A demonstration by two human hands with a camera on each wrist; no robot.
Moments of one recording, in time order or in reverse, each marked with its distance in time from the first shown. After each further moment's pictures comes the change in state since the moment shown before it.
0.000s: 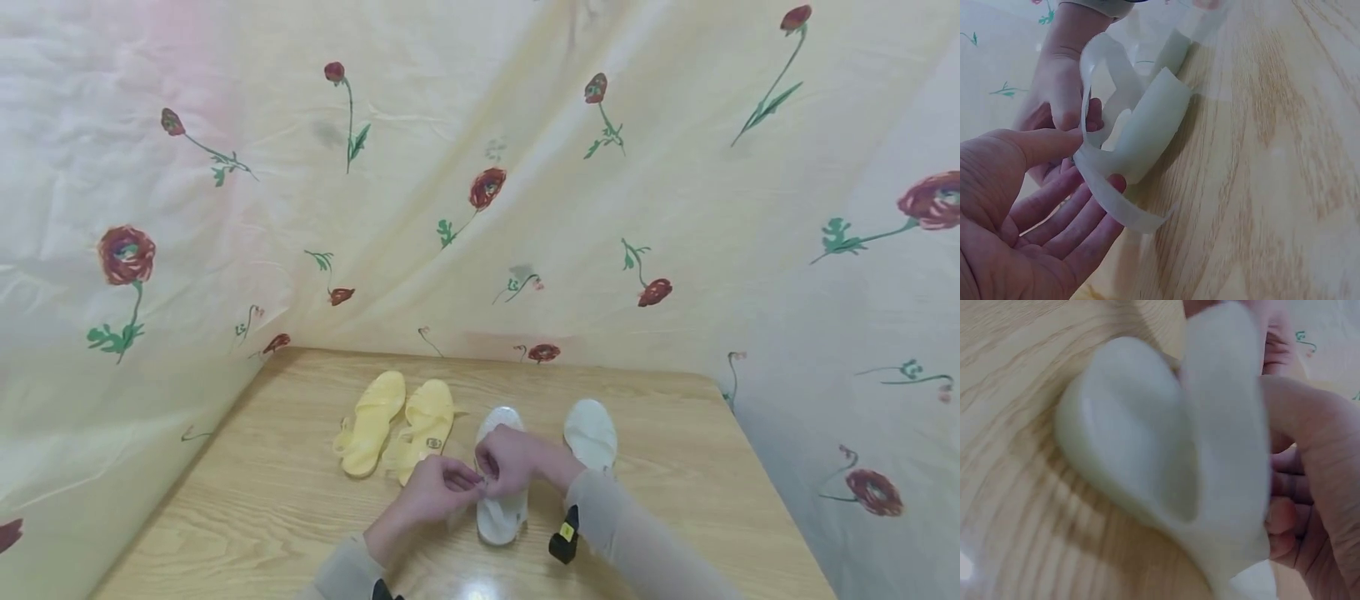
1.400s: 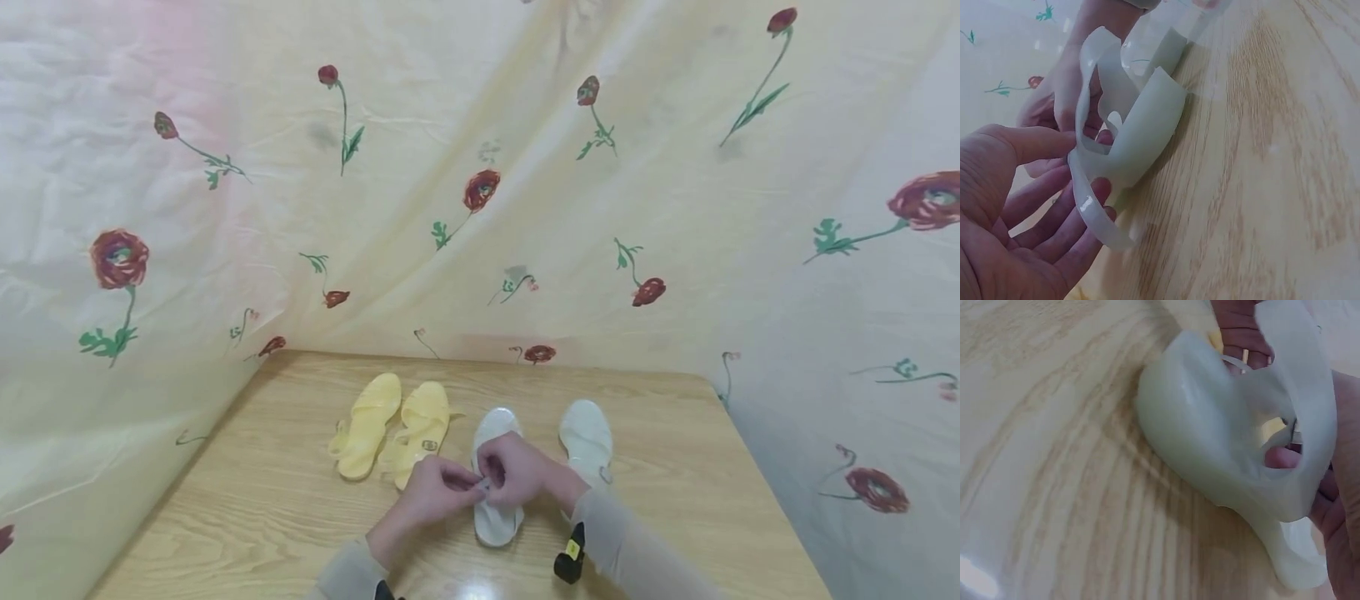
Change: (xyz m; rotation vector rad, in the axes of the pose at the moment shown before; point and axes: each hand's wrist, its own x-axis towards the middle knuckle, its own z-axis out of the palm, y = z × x) left_hand 0.007 -0.006 0.006 0.022 0.073 0.029; right_hand -0.017 0.020 0.030 0.160 0.236 -0.124
